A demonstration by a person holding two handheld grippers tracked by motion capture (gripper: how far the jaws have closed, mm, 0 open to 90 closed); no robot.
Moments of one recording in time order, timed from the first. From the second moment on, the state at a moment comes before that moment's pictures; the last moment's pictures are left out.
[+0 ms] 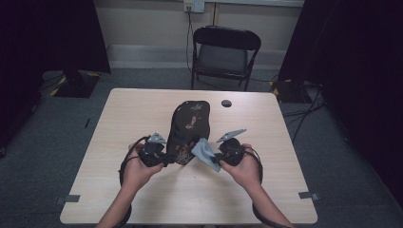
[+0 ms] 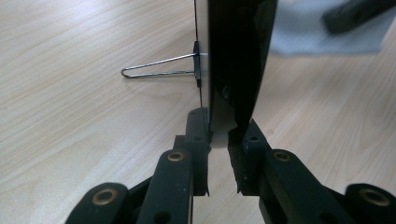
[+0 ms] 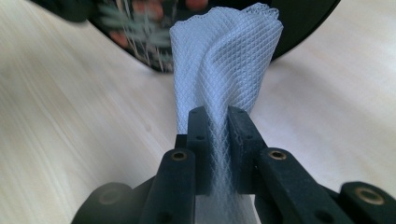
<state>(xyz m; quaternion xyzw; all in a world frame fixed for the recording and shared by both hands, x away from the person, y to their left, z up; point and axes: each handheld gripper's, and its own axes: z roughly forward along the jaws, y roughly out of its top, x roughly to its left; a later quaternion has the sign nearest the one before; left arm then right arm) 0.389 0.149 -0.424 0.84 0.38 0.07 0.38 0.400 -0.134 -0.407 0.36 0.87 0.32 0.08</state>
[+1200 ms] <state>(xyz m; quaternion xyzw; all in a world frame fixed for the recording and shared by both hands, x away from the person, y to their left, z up) 0.389 0.148 -0.424 0.84 0.38 0.07 0.38 0.408 -0.104 -0.317 0.31 0.86 0.39 0.13</state>
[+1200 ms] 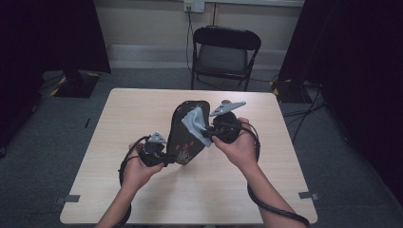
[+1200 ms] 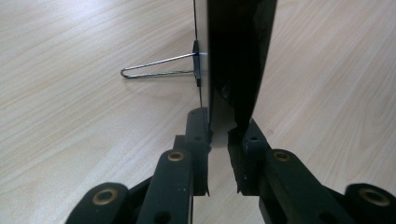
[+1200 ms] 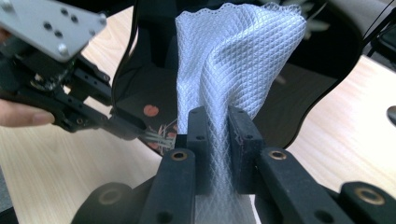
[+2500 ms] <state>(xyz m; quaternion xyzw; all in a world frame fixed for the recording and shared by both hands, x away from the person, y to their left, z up) 0.389 0.149 -0.424 0.84 0.37 0.07 0.38 0.397 -0.112 -0.462 0.35 0.88 0.30 0.04</state>
